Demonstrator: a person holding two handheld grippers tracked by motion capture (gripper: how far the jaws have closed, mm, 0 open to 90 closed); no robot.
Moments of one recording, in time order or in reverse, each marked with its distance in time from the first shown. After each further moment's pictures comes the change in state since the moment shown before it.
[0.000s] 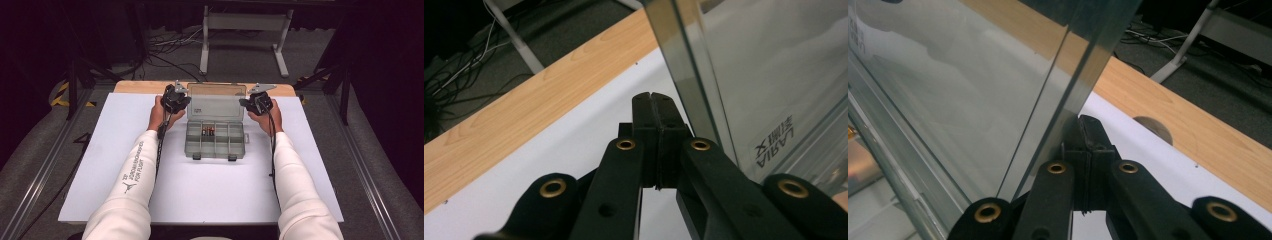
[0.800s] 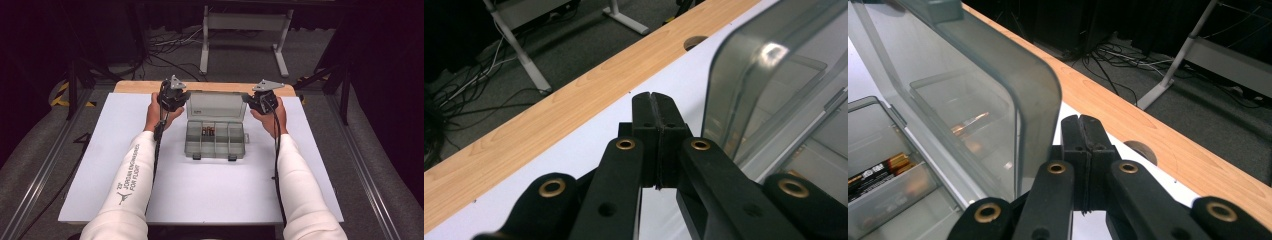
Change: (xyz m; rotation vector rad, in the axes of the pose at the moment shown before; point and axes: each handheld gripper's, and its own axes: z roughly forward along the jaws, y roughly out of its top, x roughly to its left) left arm -0.012 0.018 -0.041 -0.053 0.011 -0.016; right arm 0.015 0.018 -0.039 -0.079 -0.029 -0.002
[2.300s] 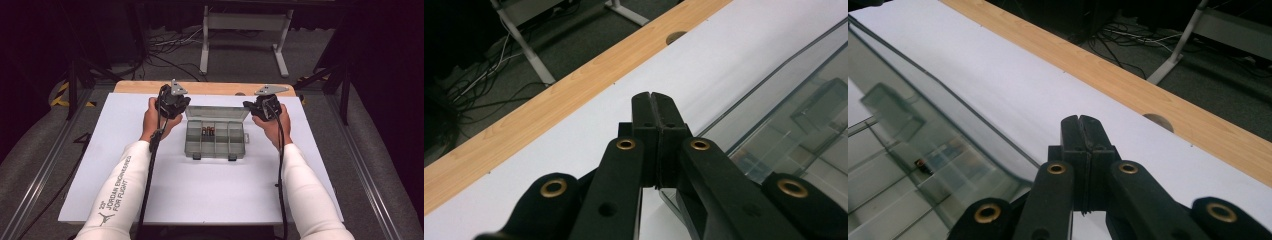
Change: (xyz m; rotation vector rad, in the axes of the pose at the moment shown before) left arm -0.034 0.006 -0.046 0.020 0.015 0.019; right arm 0.026 0.006 -0.035 0.065 0.013 0.075
